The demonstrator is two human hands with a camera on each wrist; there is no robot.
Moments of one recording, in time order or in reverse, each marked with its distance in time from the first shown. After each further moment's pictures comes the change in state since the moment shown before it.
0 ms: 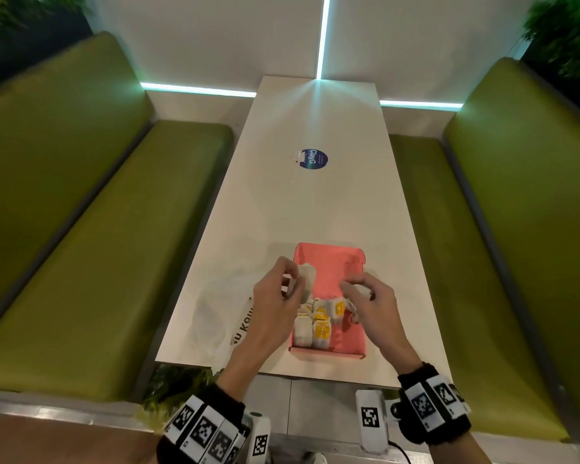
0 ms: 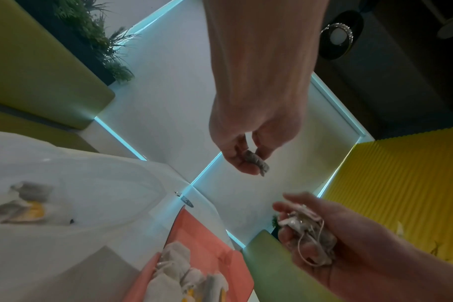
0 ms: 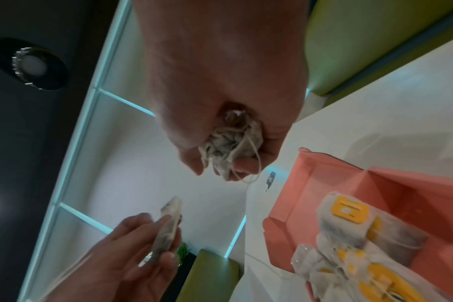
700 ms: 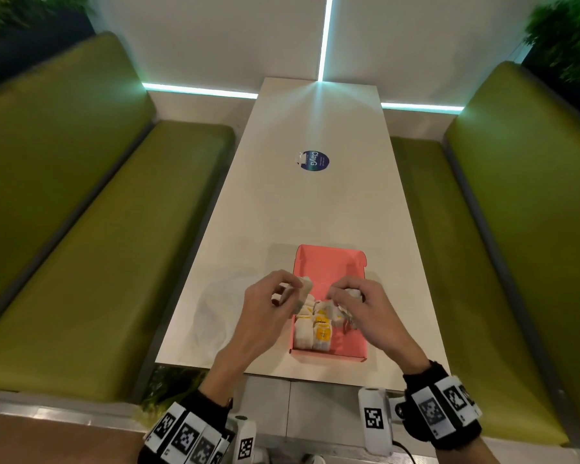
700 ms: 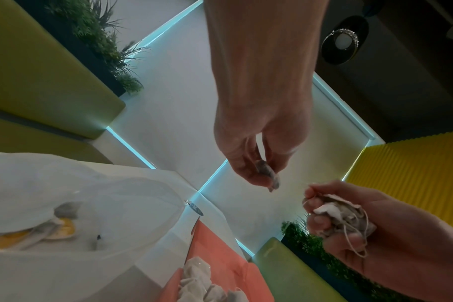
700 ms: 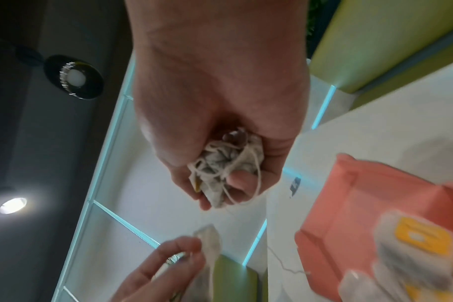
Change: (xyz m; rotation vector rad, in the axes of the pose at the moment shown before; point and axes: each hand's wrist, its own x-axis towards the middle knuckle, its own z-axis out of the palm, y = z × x) left_hand -0.003 -0.011 -0.021 -0.051 -0.105 -0.033; right_hand -0.006 -0.037 0.004 -0.125 -0.304 -0.084
